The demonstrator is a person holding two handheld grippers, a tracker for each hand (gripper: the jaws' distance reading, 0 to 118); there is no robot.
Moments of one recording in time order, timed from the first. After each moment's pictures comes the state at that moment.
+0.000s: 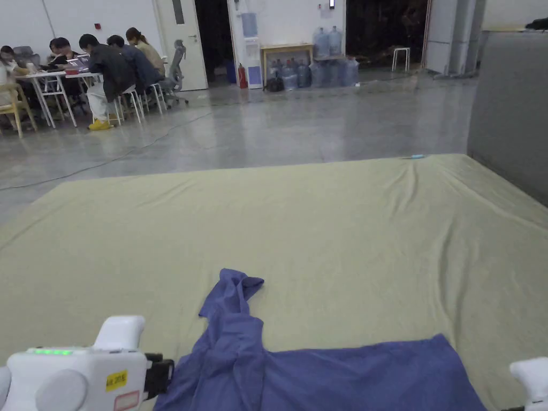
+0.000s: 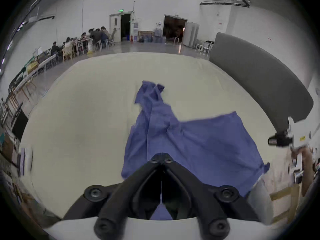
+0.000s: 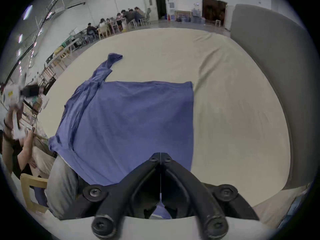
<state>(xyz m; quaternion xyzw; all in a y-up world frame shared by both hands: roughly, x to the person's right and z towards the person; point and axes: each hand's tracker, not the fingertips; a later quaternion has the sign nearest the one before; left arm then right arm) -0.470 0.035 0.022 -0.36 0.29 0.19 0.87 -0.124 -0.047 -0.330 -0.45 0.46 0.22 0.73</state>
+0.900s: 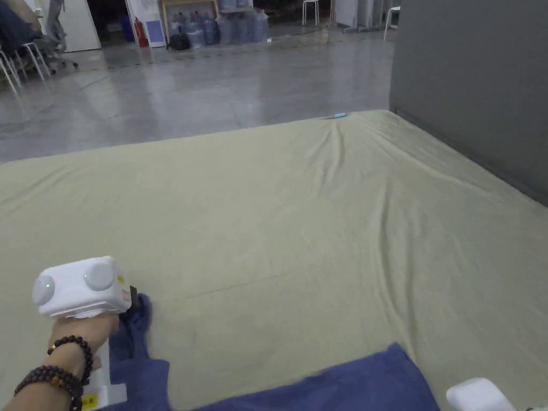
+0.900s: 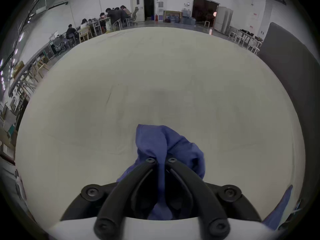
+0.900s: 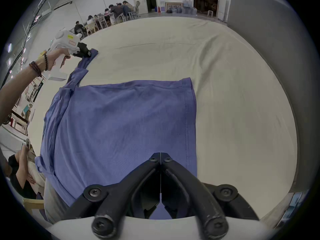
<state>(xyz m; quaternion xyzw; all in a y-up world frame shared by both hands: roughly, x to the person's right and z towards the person) -0.730 -0.104 -0.290 -0.44 0.38 0.23 0.78 -0.195 -0.101 -0.373 -0.48 0.41 0.22 0.74</state>
